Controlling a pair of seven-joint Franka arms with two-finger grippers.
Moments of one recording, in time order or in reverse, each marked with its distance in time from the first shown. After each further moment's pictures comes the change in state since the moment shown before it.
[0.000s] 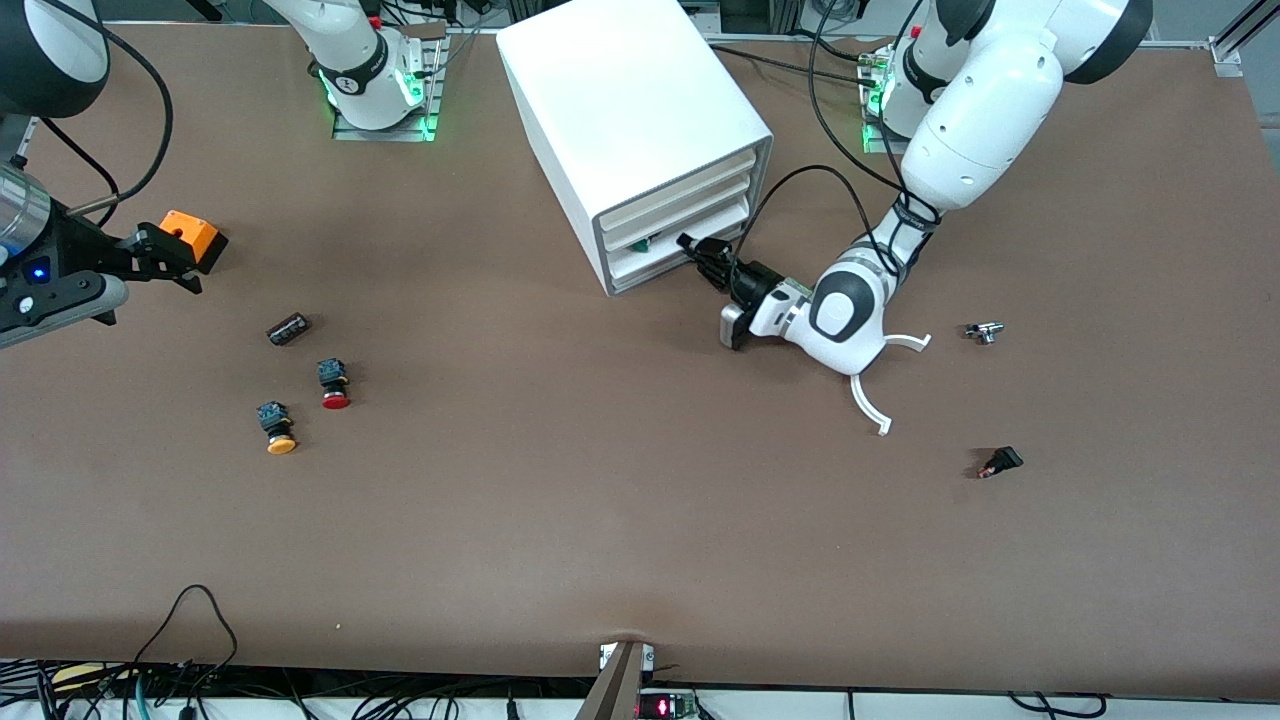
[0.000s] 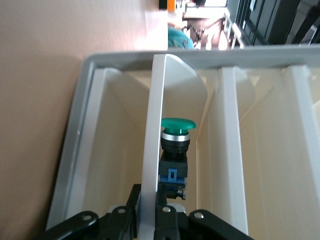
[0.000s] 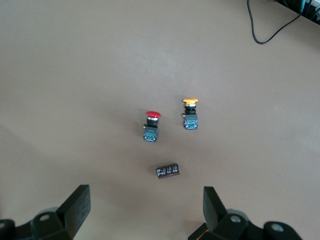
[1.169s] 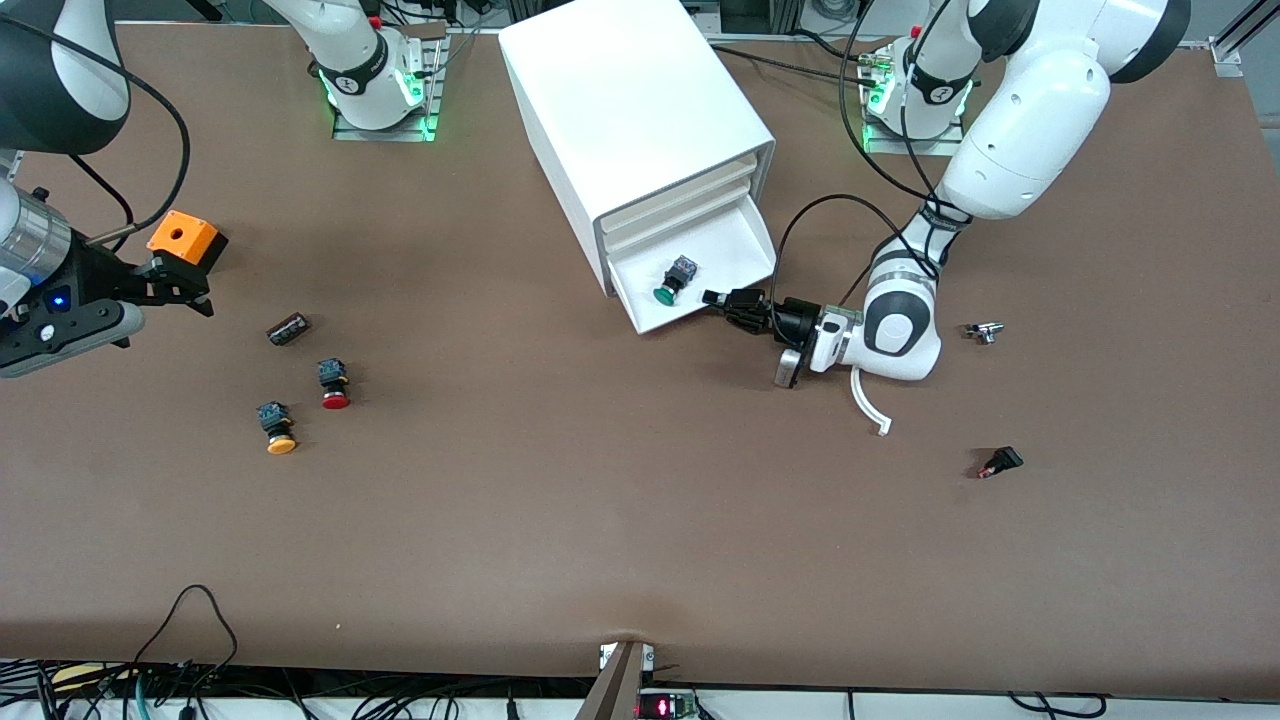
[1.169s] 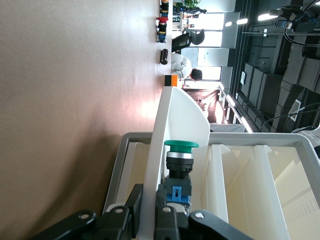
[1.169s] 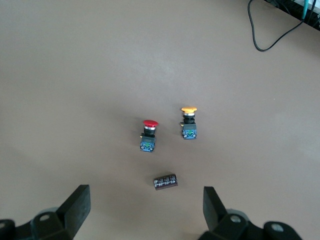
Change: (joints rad) left arm 0.111 0.000 0.011 -0.027 -0.164 0.080 0.030; right arm 0.001 0.044 0.004 0.001 0.000 0.054 -0.002
